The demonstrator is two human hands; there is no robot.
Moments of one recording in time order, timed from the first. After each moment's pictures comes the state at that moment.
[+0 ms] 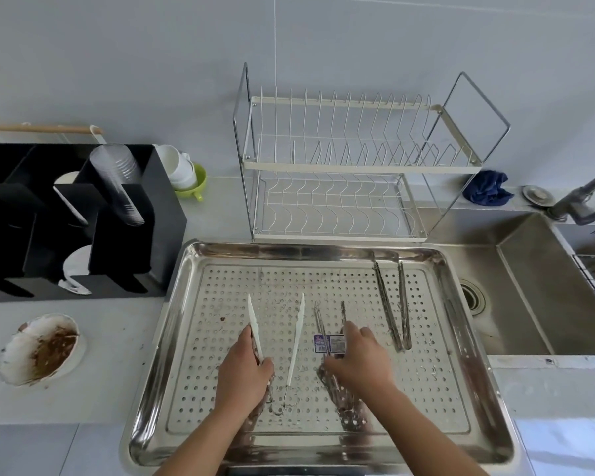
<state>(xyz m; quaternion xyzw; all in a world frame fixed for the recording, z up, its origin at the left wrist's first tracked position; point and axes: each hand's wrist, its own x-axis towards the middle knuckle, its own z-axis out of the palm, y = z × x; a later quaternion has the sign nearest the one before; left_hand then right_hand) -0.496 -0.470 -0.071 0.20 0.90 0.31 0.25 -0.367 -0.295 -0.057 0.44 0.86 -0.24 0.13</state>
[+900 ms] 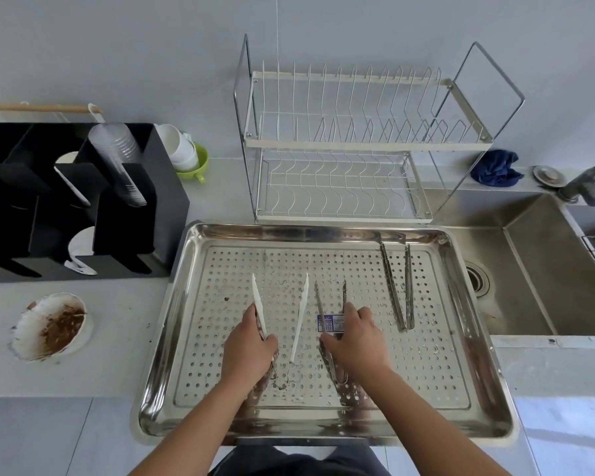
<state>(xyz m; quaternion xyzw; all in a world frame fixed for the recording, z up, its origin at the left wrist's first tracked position) -0.499 -0.466 -0.062 0.18 0.90 0.29 0.27 -0.370 -0.304 -0.068 0.43 0.87 -0.23 0.09</state>
